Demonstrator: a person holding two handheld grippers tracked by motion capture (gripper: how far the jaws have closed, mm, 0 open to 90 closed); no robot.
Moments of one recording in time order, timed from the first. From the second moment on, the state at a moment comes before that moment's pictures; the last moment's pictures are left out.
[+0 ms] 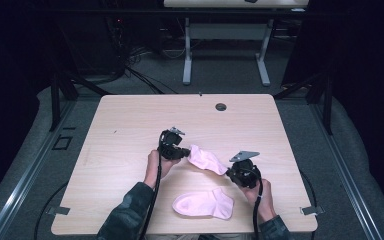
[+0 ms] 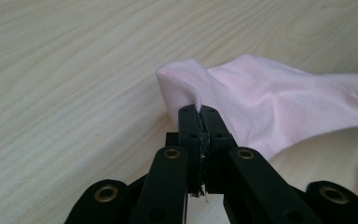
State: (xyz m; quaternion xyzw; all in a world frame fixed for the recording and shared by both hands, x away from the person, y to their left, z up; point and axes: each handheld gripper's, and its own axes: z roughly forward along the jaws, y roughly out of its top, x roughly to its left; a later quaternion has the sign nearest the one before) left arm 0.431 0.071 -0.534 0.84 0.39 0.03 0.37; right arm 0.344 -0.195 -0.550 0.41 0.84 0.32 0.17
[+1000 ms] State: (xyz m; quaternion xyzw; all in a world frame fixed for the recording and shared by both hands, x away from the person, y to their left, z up) left arm 0.384 0.114 -0.542 0.82 0.43 0.02 0.38; right arm 0.337 -0.244 -0.542 0.41 0.84 0.33 0.11
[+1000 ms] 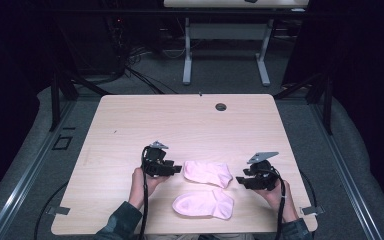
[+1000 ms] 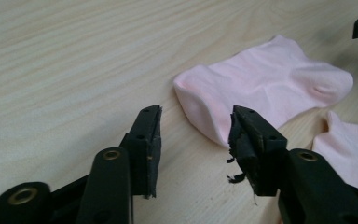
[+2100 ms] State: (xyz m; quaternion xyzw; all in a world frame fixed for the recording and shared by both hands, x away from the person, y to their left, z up) left arm 0.397 0.079 -0.556 0.86 0.39 0.06 0.32; right arm 0.364 -0.195 -0.564 0.43 0.85 0.28 0.10
